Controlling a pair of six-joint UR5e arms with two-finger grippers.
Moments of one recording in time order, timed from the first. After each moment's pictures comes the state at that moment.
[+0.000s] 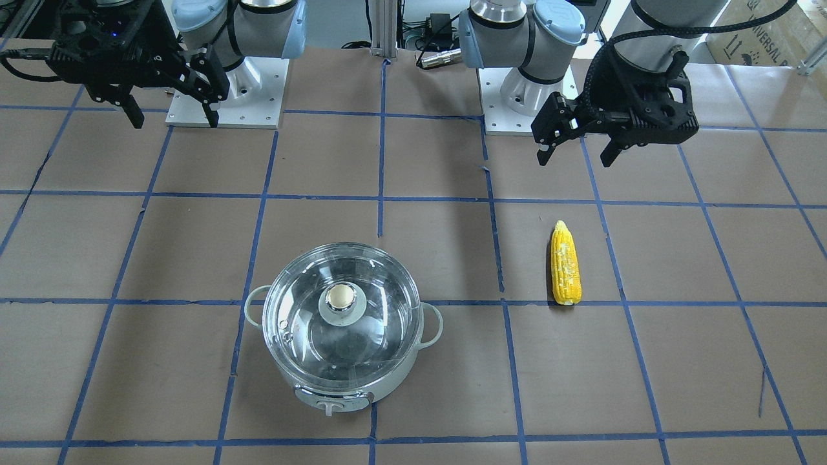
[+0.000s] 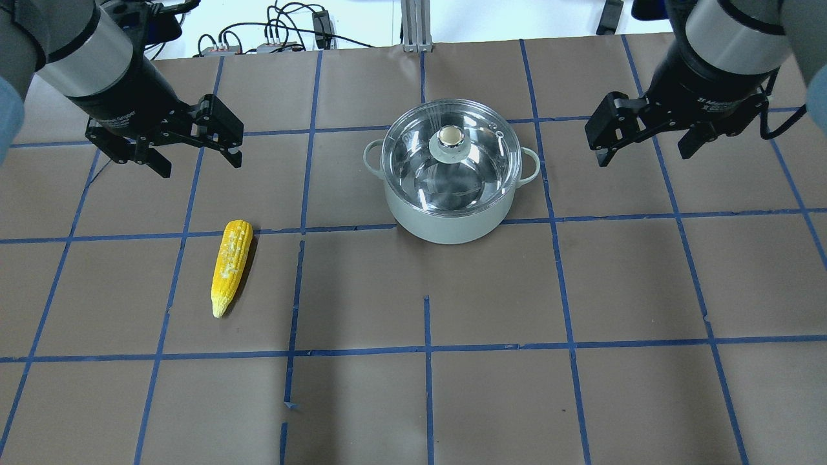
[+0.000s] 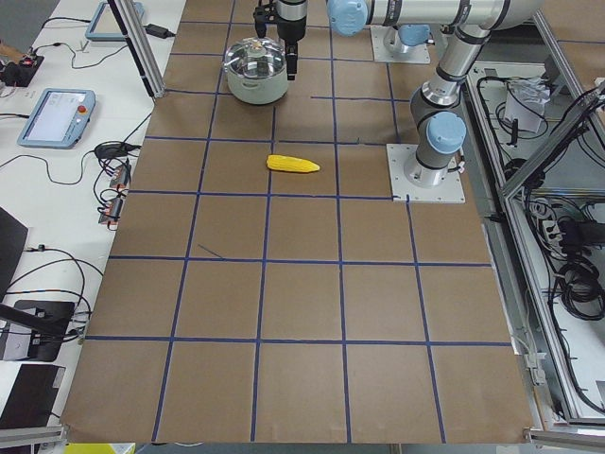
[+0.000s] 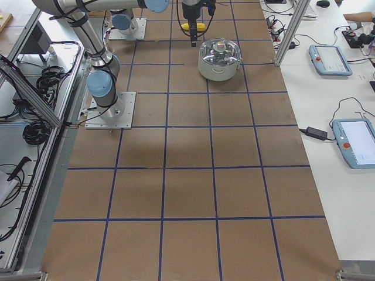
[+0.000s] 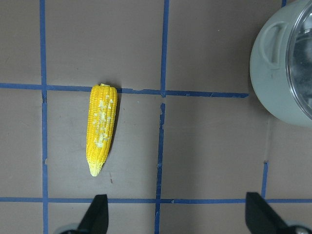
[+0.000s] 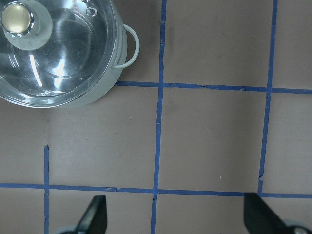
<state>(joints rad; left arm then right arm) -1.49 -1.51 -1.62 -1.56 1.49 0.02 1.55 -1.71 1.63 -1.56 -1.57 -0.08</state>
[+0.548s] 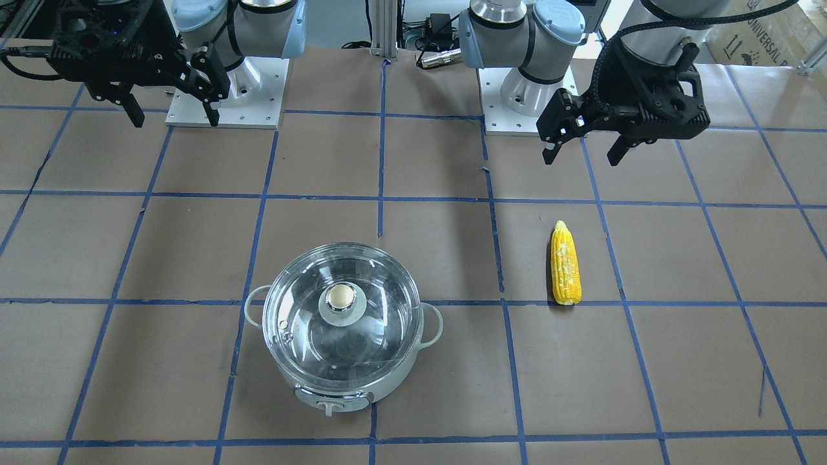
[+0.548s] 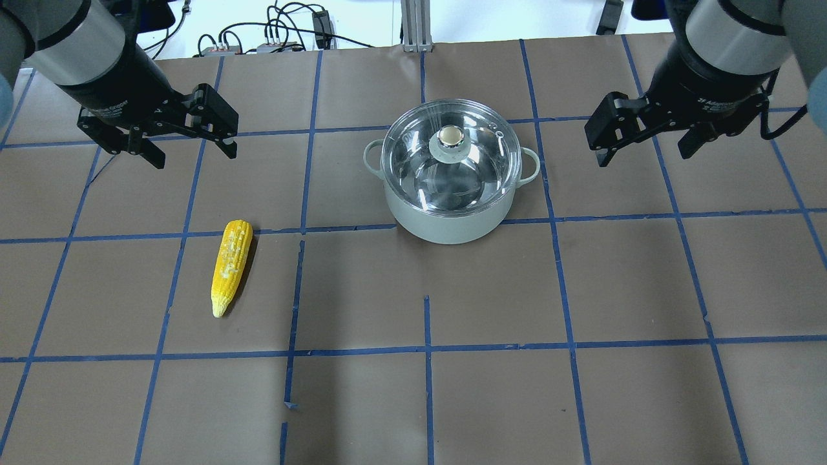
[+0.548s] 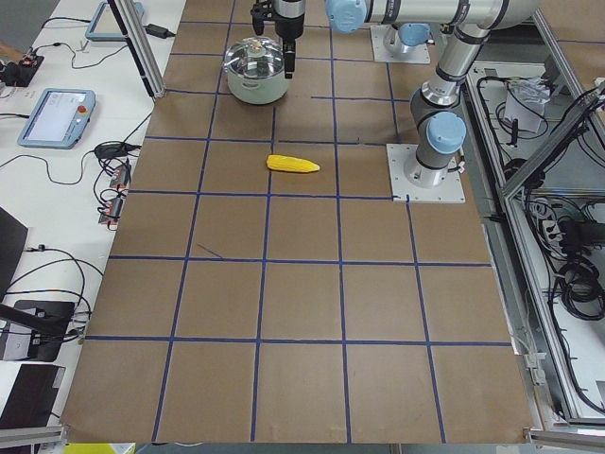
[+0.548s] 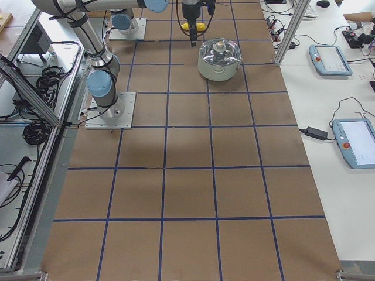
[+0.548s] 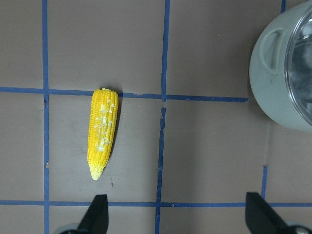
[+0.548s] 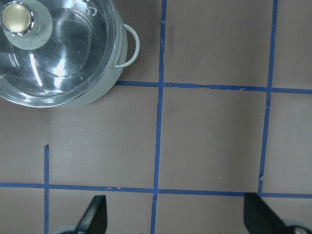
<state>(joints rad) -1.49 -1.51 -1.59 -1.57 1.50 0.02 1.55 -1.71 1.63 -1.57 -1.57 -0.07</state>
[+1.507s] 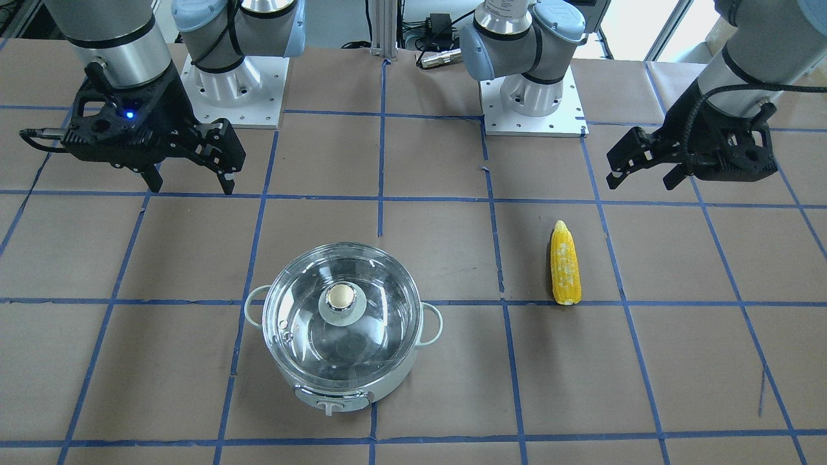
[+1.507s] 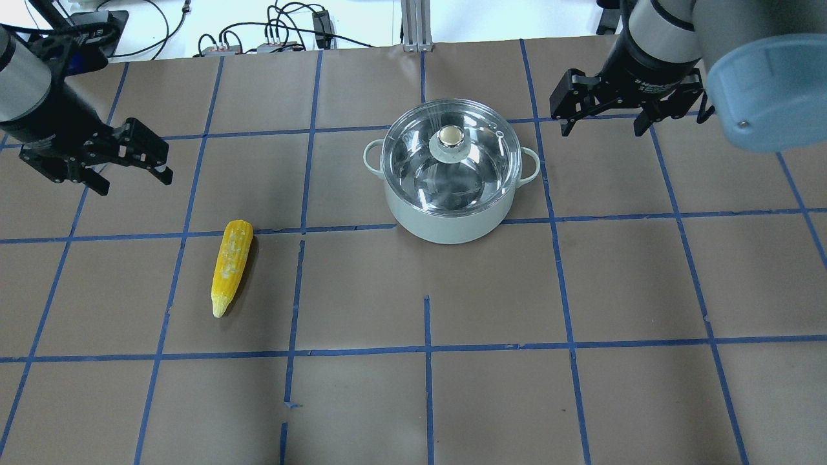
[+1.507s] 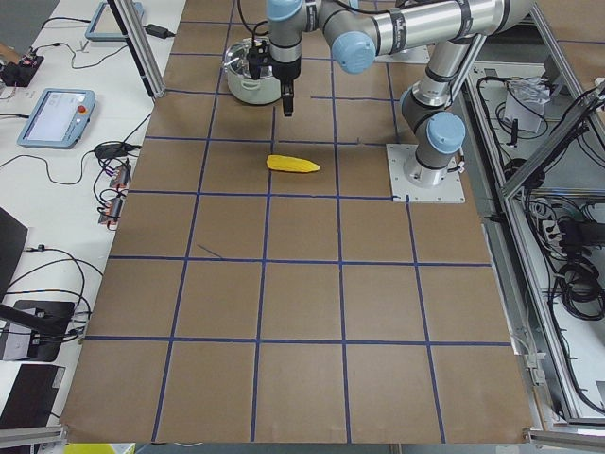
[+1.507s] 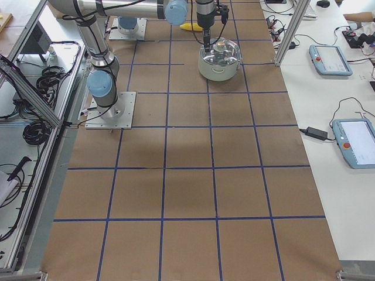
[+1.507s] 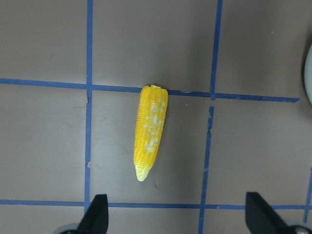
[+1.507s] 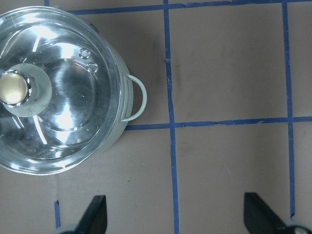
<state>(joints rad) -1.22 -1.54 -1.73 -1.51 1.49 0.29 1.60 -1.56 1.63 -1.78 -1.55 0.08</state>
